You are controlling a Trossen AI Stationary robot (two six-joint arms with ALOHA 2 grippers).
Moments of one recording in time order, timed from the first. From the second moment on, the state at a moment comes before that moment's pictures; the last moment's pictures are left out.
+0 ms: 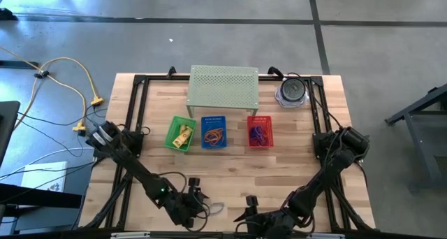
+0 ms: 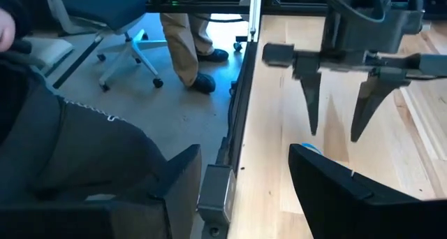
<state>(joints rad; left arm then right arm) -0.78 1.84 1.00 0.04 -0.50 -0.48 0.83 1.92 1.40 -0.05 0.49 0.43</state>
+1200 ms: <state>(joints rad) -0.73 2.00 1.01 0.07 -0.43 -0.66 0.84 1.92 1.41 -0.05 0.50 0.50</state>
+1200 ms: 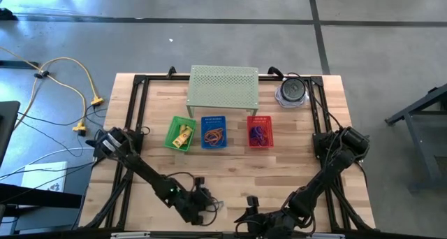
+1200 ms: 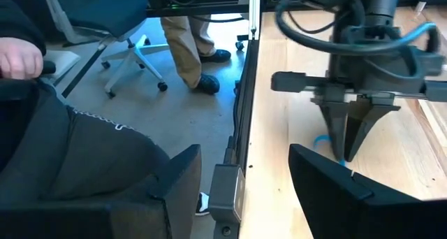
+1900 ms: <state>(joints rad) -0.76 1.97 1.16 -0.16 -0.47 -0.54 0.85 1.92 1.41 -0.05 0.50 0.55</state>
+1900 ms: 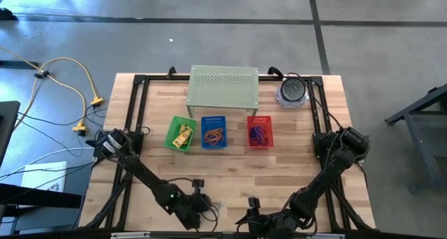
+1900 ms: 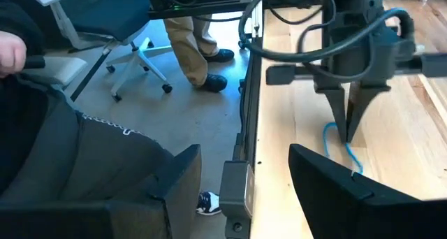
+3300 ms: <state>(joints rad) -0.14 1.69 1.37 -0.84 -0.34 -0.22 0.90 2.00 1.41 0.01 0.55 0.69</state>
